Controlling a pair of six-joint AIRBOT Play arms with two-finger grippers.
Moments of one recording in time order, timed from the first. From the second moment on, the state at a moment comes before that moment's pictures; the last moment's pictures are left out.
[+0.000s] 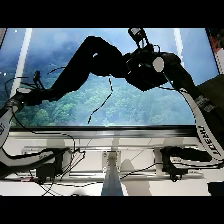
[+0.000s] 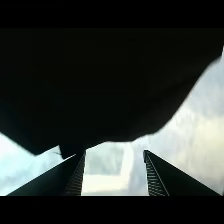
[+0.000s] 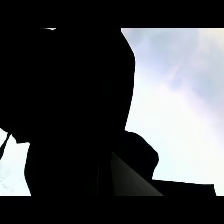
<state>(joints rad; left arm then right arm) 0.26 -1.46 0.71 0.61 -0.70 -0.95 0.36 -1.44 1.31 -1.41 0.53 1.06</state>
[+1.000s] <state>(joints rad) 0.30 -1.38 1.31 0.73 -0.57 -1.17 0.12 -1.44 1.65 -1.46 0.59 1.31</state>
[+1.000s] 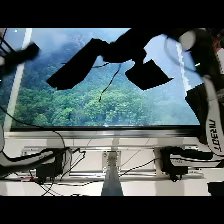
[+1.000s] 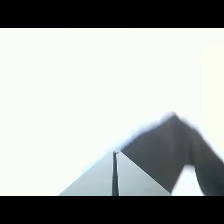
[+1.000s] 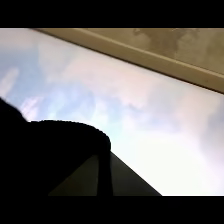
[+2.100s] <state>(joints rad) 0.21 -1.76 1.29 0.96 -1.00 -1.26 -0.10 -1.45 1.77 -1.44 1.06 1.40</state>
